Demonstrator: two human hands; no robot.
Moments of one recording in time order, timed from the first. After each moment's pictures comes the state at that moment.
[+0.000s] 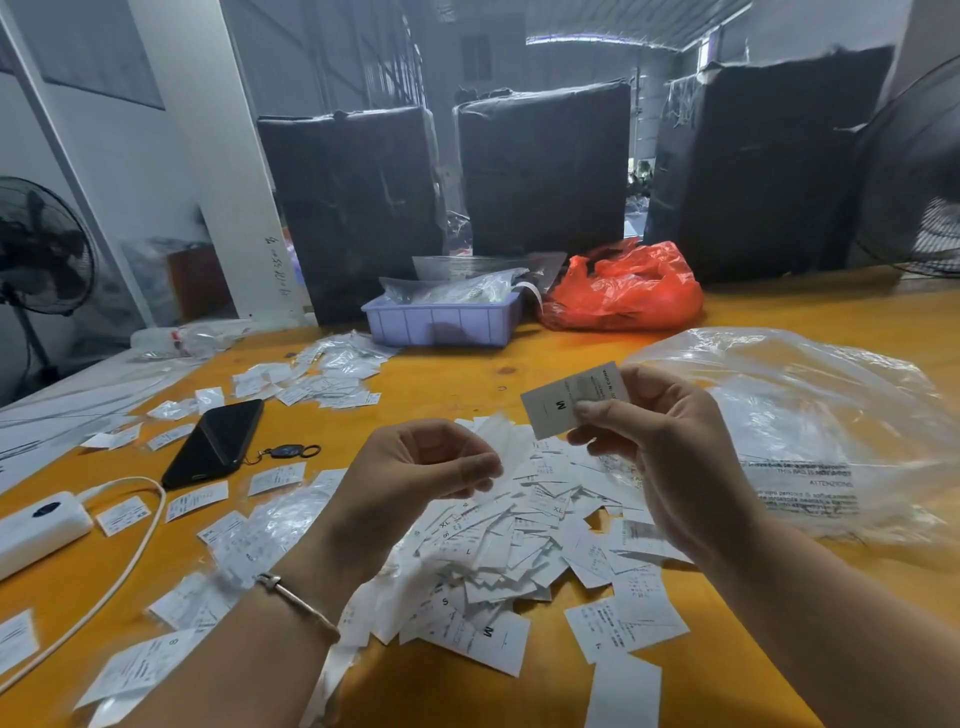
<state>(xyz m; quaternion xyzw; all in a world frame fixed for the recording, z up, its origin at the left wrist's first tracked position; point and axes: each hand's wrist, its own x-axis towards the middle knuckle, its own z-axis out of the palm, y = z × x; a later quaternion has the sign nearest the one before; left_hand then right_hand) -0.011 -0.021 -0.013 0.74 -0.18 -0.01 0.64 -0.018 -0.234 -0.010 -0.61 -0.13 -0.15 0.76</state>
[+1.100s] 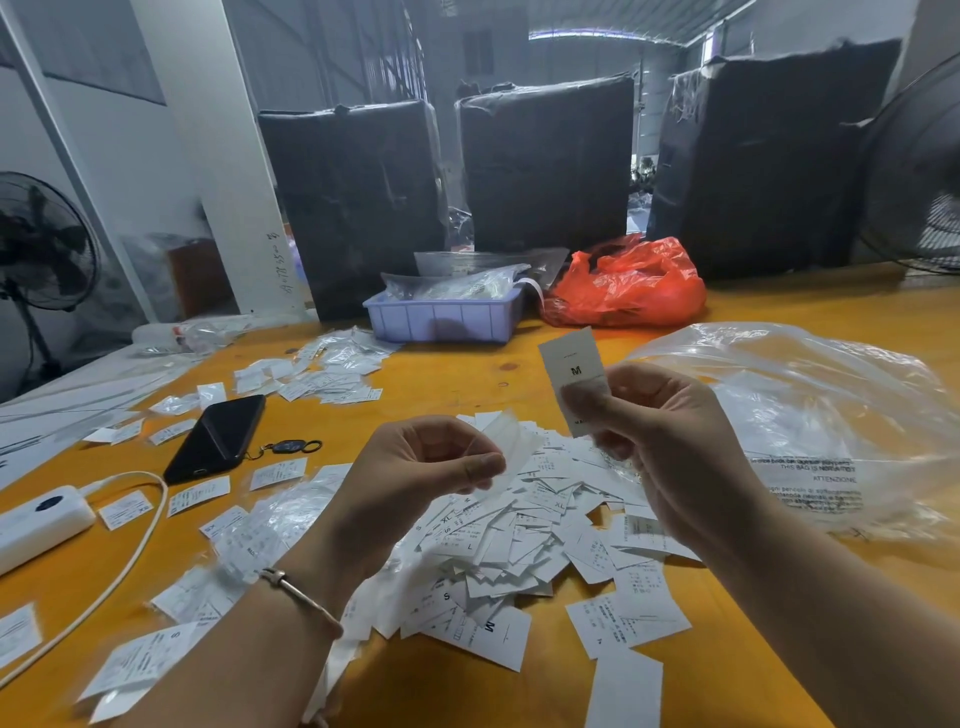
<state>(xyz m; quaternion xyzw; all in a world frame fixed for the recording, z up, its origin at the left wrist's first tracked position) -0.010 -0.021 -0.016 0.75 -0.19 0.00 0.63 -0.022 -0.232 -0.005 -0.61 -0.16 -0.12 0.77</state>
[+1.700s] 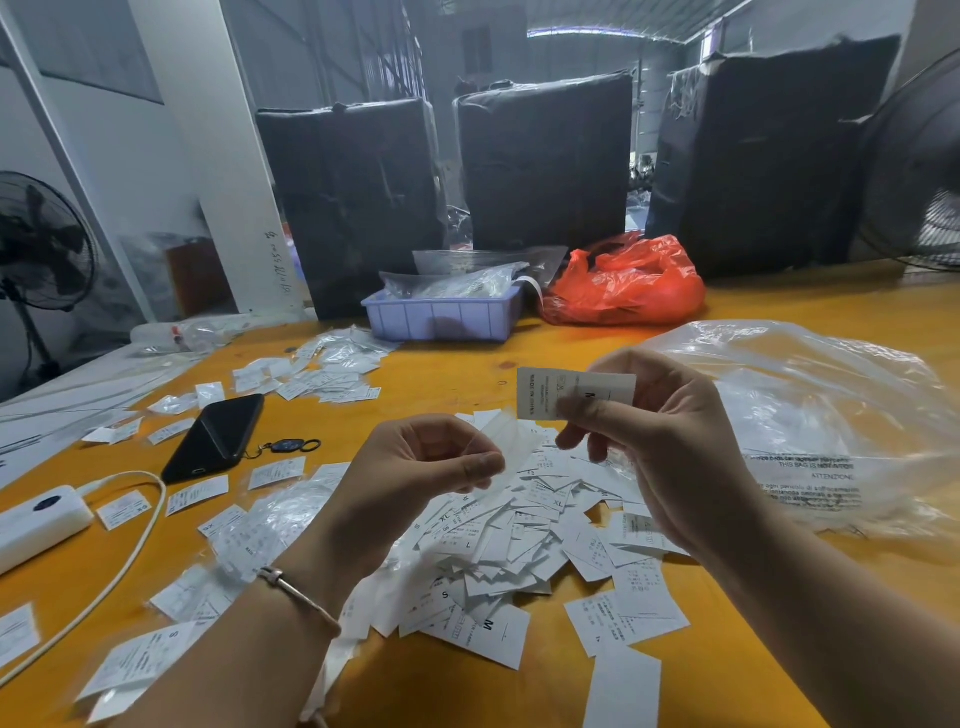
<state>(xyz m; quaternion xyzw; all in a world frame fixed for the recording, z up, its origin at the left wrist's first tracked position) -0.010 -0.021 -0.016 0.75 -0.19 0.00 0.63 -0.025 -0.229 -0.004 -0.60 -0.22 -0.16 0.75</state>
